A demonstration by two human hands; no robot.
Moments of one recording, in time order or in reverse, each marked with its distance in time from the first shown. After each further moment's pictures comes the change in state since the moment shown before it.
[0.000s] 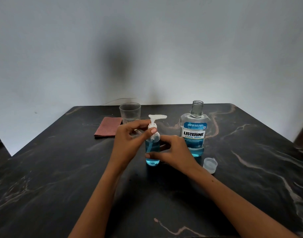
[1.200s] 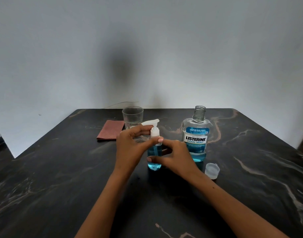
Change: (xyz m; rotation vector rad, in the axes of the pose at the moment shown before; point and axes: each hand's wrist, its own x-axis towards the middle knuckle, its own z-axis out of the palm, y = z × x) left_hand -0.006 -0.001 0.005 0.031 0.115 -0.017; right_hand 0.000 0.001 0.003 -0.016 0.020 0.011
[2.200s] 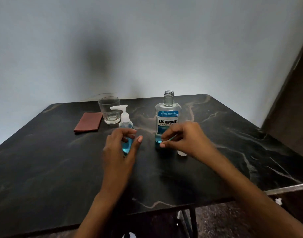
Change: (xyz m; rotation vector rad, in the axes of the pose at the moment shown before) left_hand -0.069 0.037 0.014 0.233 0.007 0.038; right_hand -0.053 -0.017 -0.090 -0.246 -0.008 0.133
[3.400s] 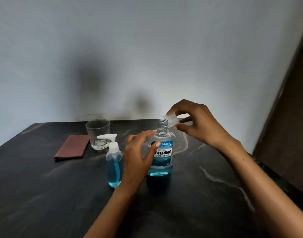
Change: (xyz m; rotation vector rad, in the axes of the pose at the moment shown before) left_hand 0.068 -0.011 0.089 -0.099 -0.104 0.048; right_hand 0.072 0.000 -0.085 -0.168 0.170 -0.371
